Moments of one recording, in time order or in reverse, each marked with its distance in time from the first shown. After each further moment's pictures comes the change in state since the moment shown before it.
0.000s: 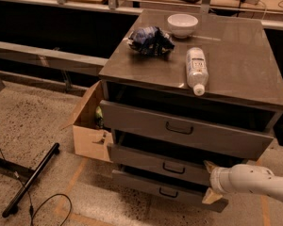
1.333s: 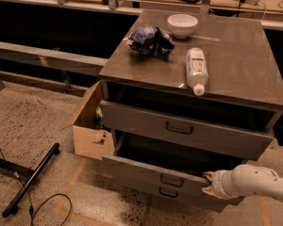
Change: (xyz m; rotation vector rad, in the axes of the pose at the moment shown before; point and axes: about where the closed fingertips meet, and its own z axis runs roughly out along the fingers) arm -0.004 0.015 -0.020 -0.054 0.002 0.007
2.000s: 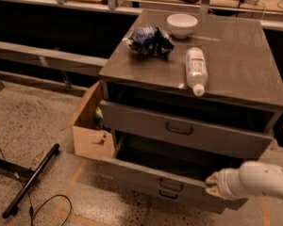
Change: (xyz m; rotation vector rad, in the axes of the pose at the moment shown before) arm -0.014 0.005 -0.037 -0.017 -0.002 -0.010
